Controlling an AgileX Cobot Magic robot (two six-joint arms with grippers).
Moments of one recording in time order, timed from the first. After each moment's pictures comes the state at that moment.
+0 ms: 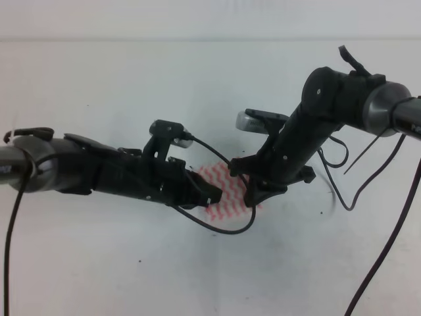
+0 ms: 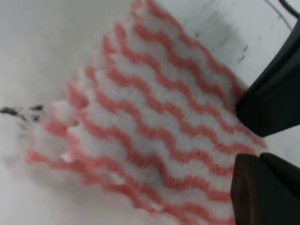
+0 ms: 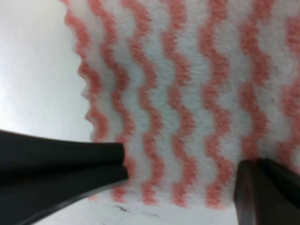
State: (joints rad) left arm -0.37 1.95 -1.10 -1.33 0.78 1.54; right arm 0.43 2.14 -1.63 0.50 1.03 -0.03
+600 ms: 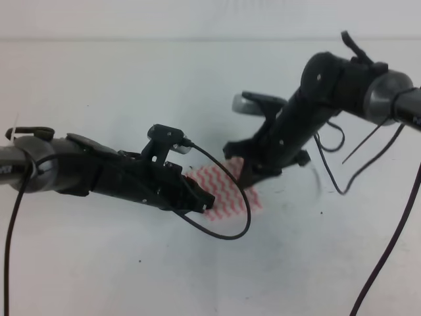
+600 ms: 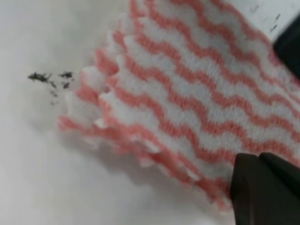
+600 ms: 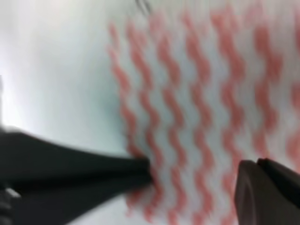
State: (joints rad) left arm -0.38 1.96 -1.10 -1.25 0.73 1.49; right arm 0.43 2.14 -1.69 0.50 0.99 -0.03
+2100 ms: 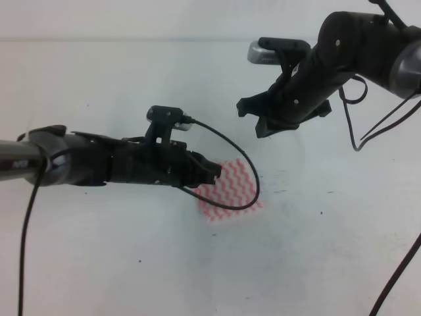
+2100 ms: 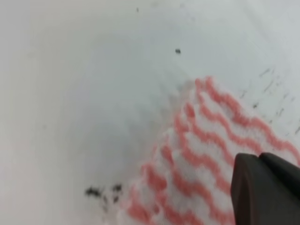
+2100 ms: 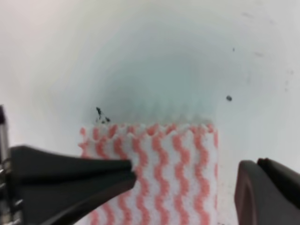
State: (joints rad) left arm -0.40 2.02 -1.17 -1.53 0.68 1.65; right arm 0.42 2.07 -1.79 0.28 0.94 0.08
